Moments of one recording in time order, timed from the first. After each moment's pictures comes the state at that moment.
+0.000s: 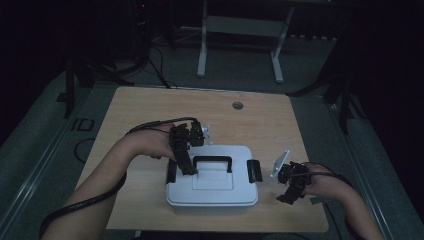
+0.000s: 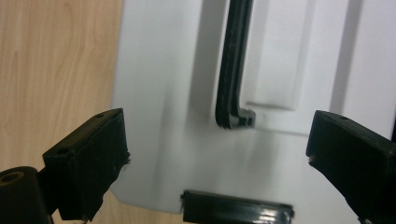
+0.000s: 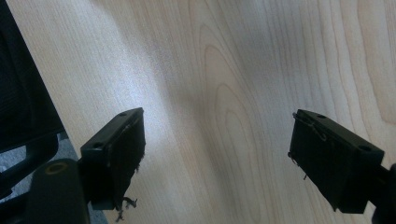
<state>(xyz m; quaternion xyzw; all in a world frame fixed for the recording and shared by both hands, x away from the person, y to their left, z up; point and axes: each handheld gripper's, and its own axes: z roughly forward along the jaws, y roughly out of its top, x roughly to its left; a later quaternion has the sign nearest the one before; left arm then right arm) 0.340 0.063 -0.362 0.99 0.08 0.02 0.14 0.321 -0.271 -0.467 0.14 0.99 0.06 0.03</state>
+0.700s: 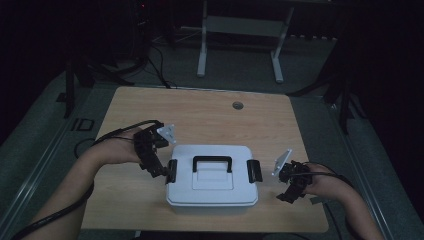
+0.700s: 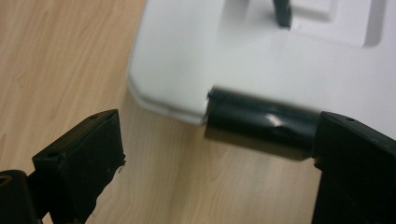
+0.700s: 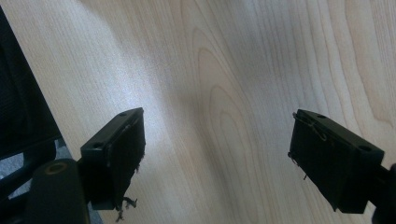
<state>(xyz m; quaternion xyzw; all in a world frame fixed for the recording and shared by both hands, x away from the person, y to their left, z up) 0.330 0.150 -0.383 0.97 0.13 0.05 0.21 0.322 -0.275 -0.466 0.15 0.99 0.07 0.04</state>
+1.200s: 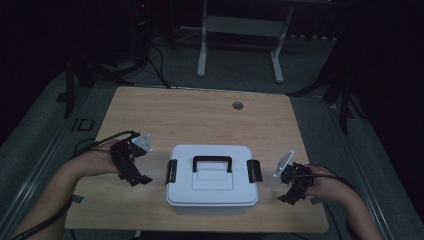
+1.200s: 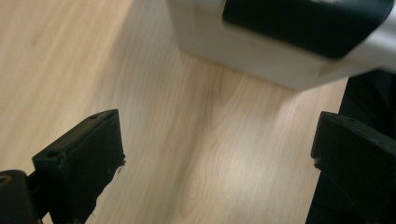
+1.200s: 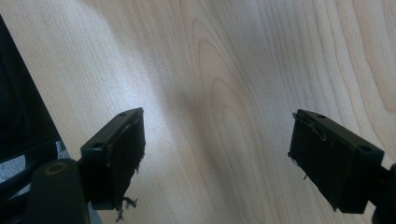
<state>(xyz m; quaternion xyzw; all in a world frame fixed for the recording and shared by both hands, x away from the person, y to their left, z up) 0.316 0.207 -0.421 0.96 0.19 0.03 0.20 0.320 -0.282 -0.472 0.16 0.98 0.08 0.03</state>
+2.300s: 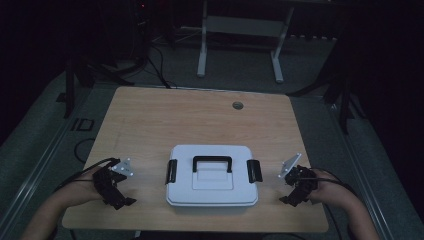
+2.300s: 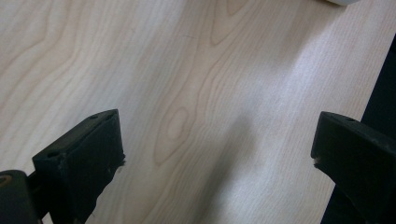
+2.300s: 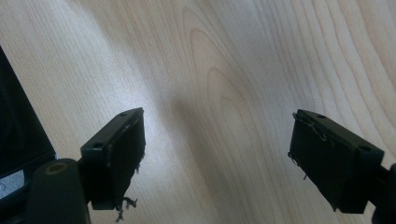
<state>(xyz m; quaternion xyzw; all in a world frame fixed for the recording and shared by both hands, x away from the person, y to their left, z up) 0.277 0.253 -0.495 0.95 0.24 0.04 0.21 0.316 -0.299 -0.483 0.19 0.98 0.10 0.04</state>
